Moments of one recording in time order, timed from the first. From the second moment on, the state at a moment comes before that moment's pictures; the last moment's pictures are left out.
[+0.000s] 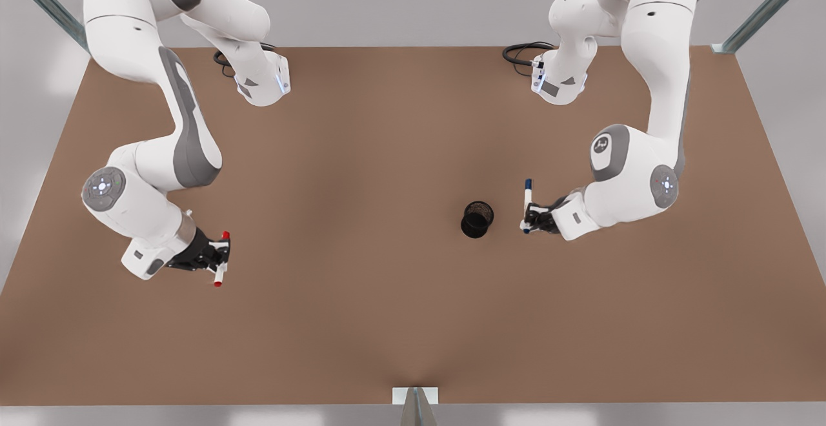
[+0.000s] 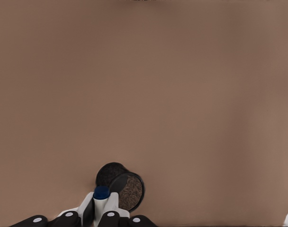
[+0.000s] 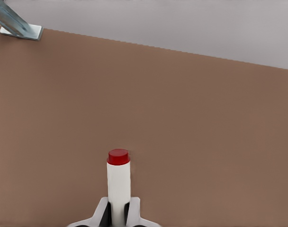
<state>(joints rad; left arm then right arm) -0.08 0.33 -0.20 -1.65 -0.50 1.96 0.19 -0.27 0.43 0.48 -1.49 -0.10 2.04 -0.04</state>
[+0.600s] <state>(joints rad) -0.04 0.42 -0.20 -1.89 -1.38 2.00 1.56 -0.22 0.43 0.57 -1.46 -0.10 2.06 -0.01</state>
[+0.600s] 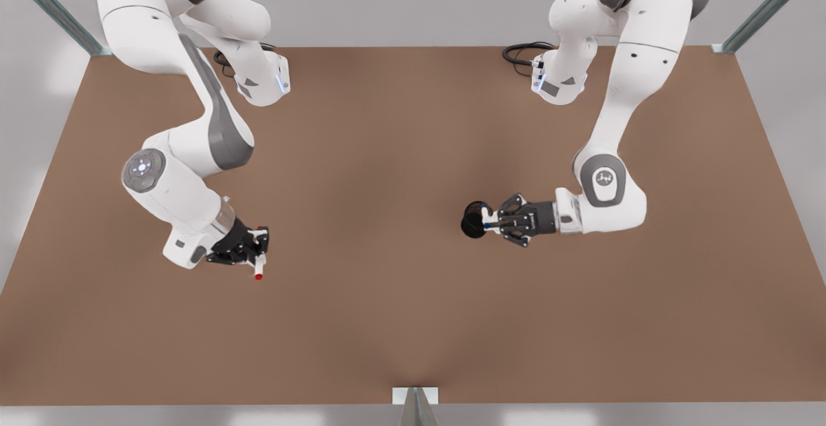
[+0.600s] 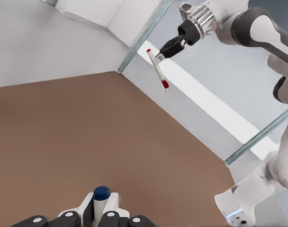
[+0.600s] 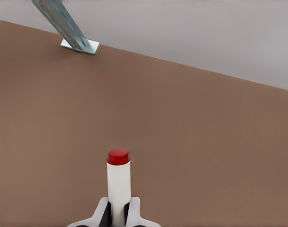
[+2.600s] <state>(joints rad) 0.04 0.24 -0.05 -1.41 0.00 1.53 0.33 0.80 0.93 0.08 -1.24 -0.26 3.26 0.39</state>
